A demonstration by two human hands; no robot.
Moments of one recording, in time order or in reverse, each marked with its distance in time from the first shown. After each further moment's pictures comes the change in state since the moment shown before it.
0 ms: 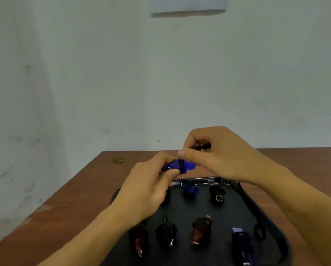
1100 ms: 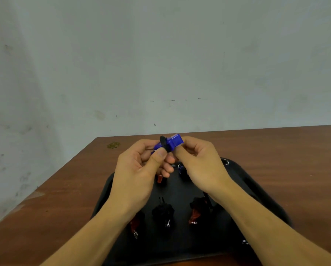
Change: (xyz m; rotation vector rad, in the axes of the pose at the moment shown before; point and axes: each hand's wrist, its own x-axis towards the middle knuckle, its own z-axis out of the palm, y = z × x) left_hand -0.012 -0.002 0.026 -0.767 0.224 -0.199; right_hand -0.017 0.028 0.090 0.649 0.228 0.258
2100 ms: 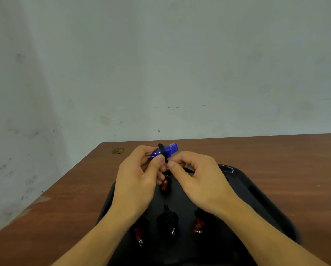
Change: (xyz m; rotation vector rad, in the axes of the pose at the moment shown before) left_hand 0.004 -0.004 -0.013 0.380 0.102 0.027; right_hand -0.008 0.003 0.004 -0.333 -0.075 -0.200
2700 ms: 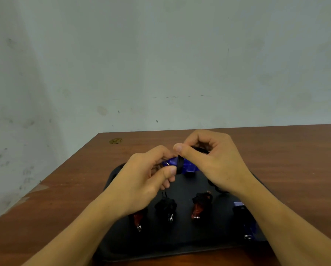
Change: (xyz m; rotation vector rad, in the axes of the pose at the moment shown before) left_hand -0.006 0.001 -0.017 0.201 -0.472 0.130; right_hand 0.000 -0.004 -0.026 0.153 0.051 -0.048
